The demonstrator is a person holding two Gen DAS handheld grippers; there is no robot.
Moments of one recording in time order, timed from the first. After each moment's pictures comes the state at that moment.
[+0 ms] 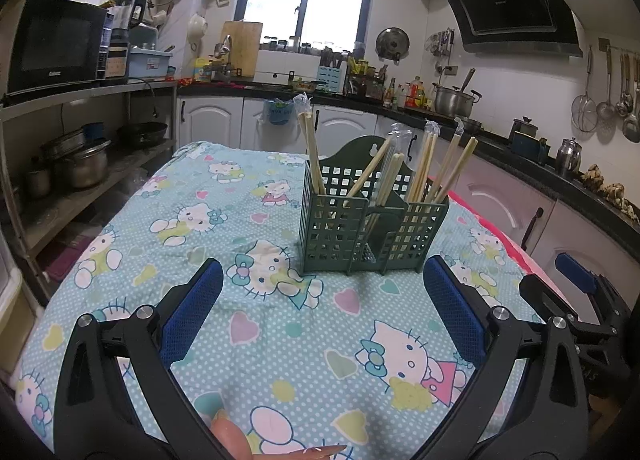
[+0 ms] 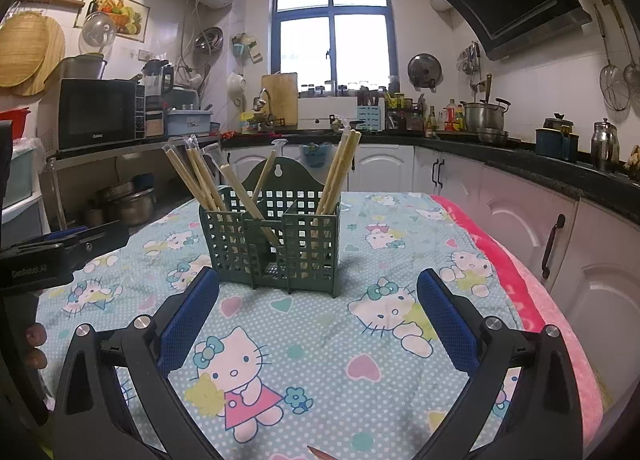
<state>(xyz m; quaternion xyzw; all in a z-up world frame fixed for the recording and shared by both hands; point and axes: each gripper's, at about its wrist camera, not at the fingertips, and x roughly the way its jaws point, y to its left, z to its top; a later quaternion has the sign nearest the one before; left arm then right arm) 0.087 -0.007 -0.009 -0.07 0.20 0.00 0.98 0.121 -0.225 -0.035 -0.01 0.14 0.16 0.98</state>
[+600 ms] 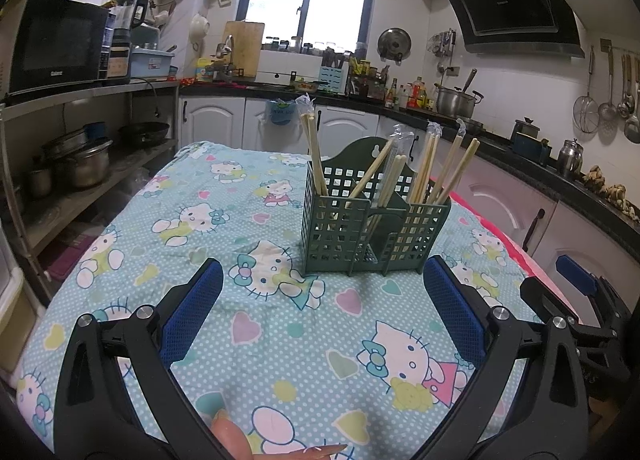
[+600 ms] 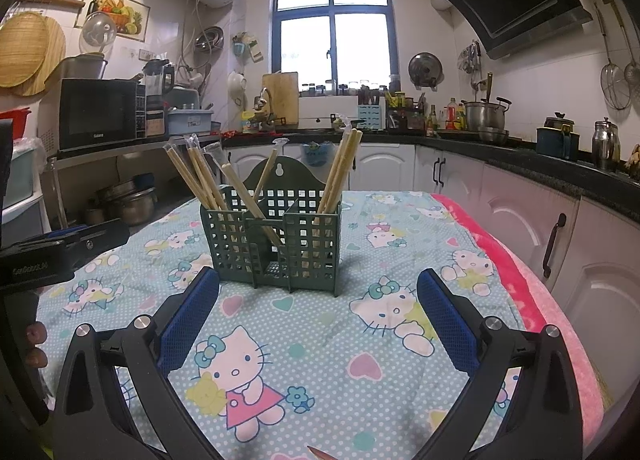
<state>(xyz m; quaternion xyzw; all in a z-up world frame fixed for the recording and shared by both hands) 0.086 -0.006 -0.009 -0.07 0.20 0.00 0.98 0.121 -0.224 -0.037 -0.01 0.14 0.16 0.98</state>
